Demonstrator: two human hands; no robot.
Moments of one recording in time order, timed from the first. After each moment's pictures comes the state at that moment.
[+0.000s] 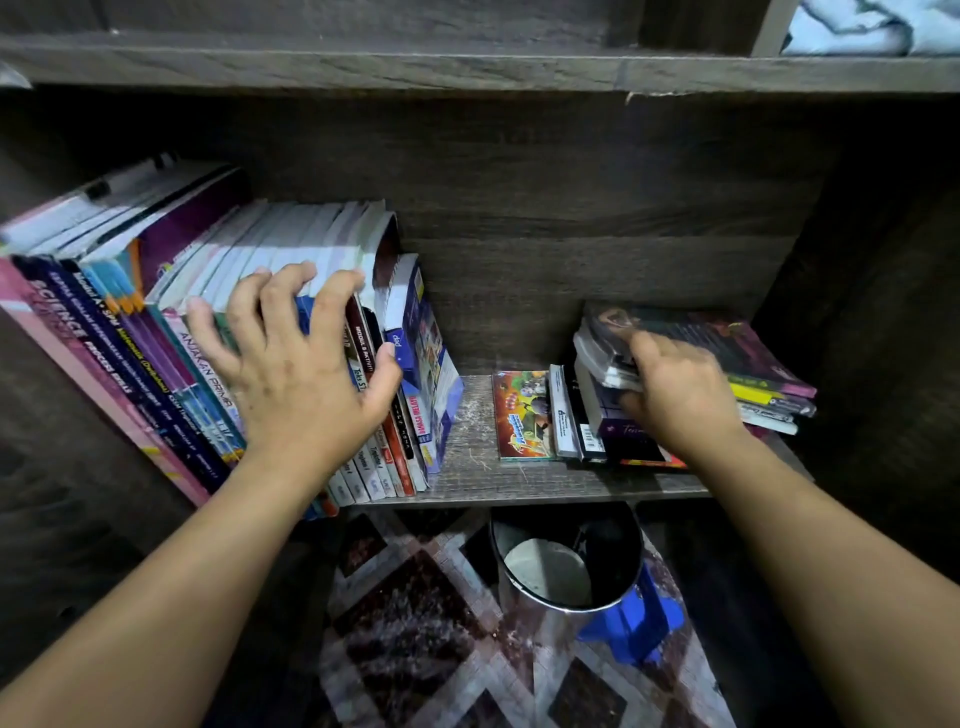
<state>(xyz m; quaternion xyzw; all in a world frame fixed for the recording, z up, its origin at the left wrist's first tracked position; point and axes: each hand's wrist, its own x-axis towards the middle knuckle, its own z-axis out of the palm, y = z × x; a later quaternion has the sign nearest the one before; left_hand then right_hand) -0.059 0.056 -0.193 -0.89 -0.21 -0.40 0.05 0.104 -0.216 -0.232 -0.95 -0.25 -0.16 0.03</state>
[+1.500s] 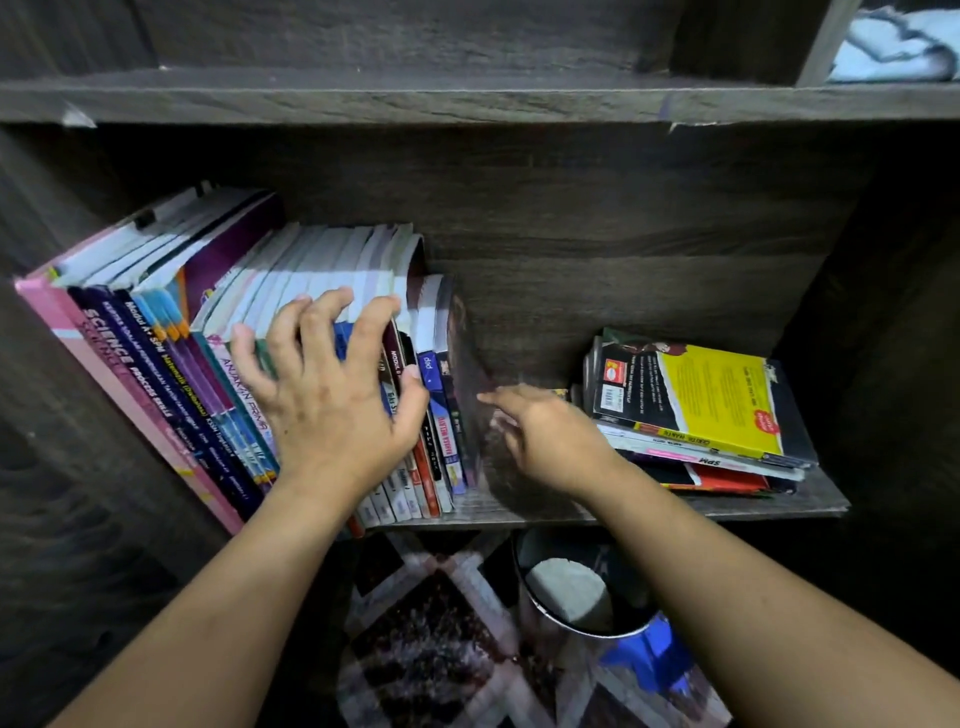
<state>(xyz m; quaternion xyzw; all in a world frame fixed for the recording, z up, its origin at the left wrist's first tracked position) -0.059 0.060 -0.195 -0.89 -0.18 -0.42 0.03 0.061 -0.106 -0.249 -0.88 -0.42 -0.02 0.21</state>
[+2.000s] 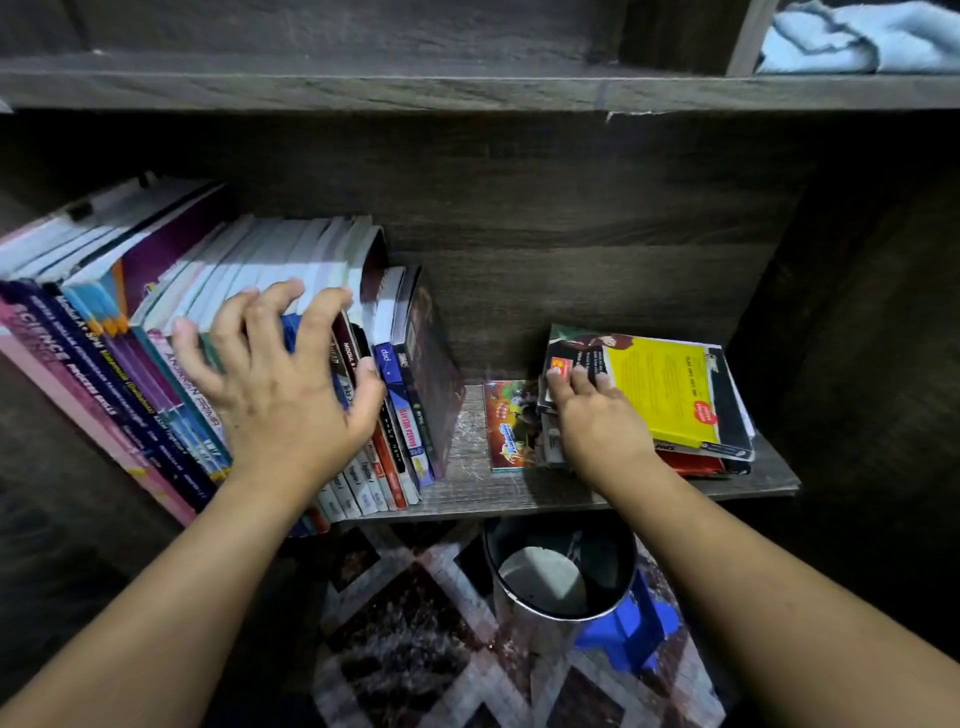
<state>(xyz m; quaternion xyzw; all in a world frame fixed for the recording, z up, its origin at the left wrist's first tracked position) -0.058 0.058 -0.194 -0.88 -0.19 -0.43 0.03 0.074 -0.160 -0.244 -0.97 -0.23 0.00 -0.01</state>
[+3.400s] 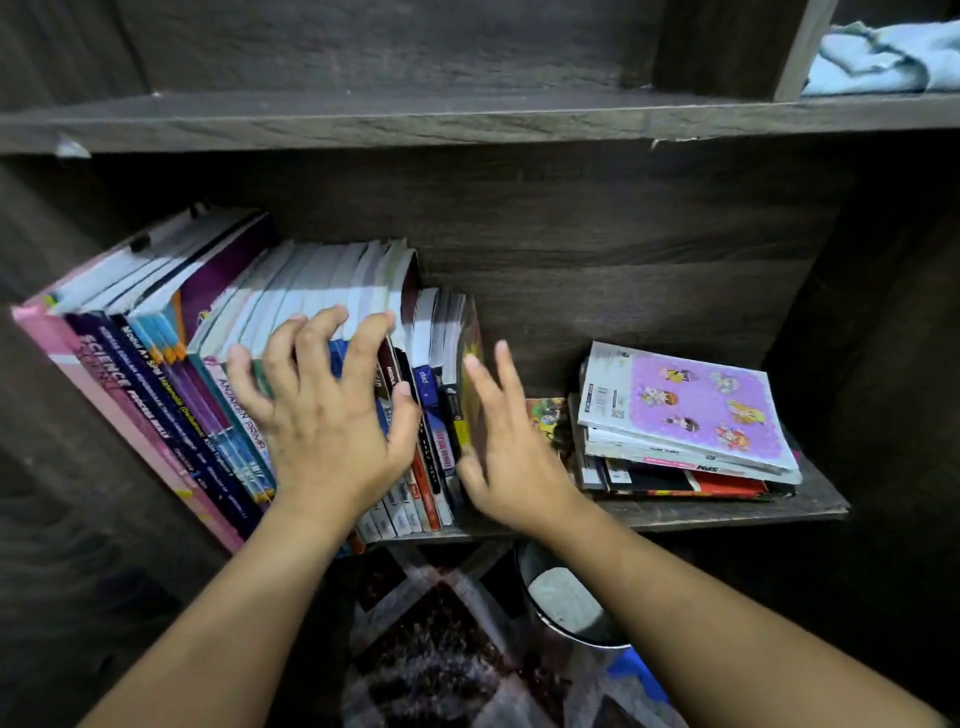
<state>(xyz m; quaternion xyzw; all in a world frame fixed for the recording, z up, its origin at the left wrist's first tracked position) -0.062 0.060 -0.195 -0.89 -0.18 -0.42 0.03 0.029 -0.082 -0.261 -0.81 -0.44 -0.08 0.37</state>
